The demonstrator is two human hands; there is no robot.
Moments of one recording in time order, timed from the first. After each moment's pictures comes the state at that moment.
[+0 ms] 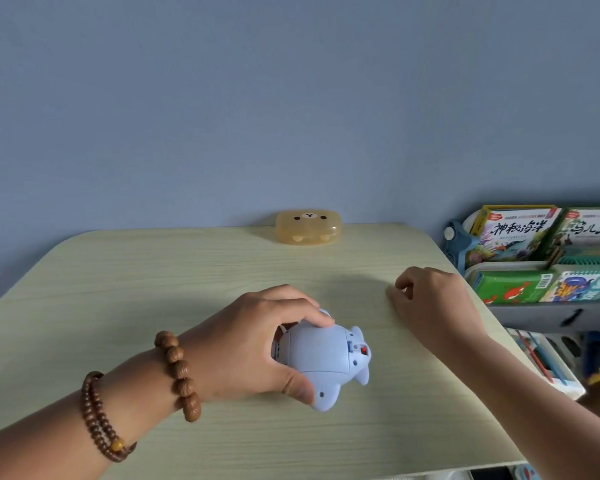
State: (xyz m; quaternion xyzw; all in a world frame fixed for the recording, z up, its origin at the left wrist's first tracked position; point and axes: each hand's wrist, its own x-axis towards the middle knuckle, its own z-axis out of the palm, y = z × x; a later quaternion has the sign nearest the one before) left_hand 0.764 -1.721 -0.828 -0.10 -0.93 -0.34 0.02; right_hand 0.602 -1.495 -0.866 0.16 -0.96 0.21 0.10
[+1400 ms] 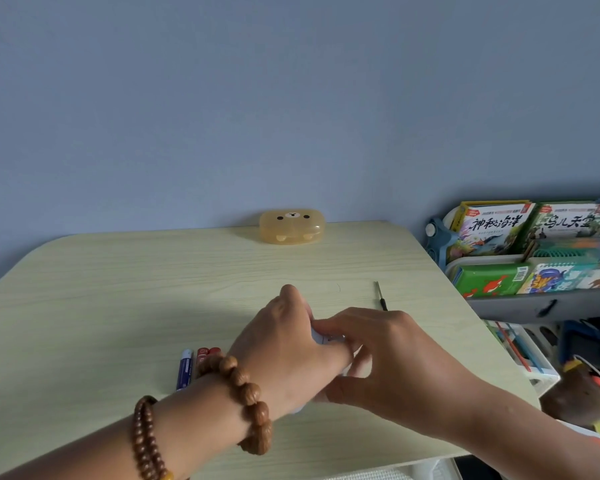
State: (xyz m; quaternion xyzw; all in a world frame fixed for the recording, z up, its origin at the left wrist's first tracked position) left_hand 0.762 -1.642 -0.802 0.17 -0.93 -0.33 0.00; right_hand 0.701 -1.493 -0.818 0.44 -0.83 0.33 -0.07
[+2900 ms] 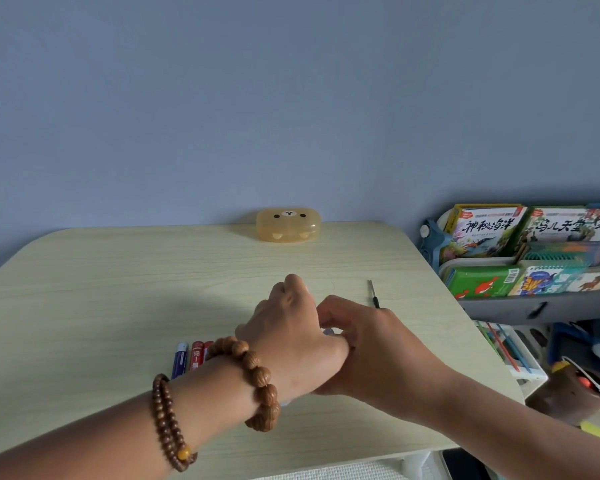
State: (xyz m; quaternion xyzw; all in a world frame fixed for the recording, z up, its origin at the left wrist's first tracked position) left_hand 0.754 -1.633 -0.798 0.17 -0.93 -0.31 0.00; right_hand 0.706 -1.502 -0.813 0.36 -0.84 0.38 -0.13
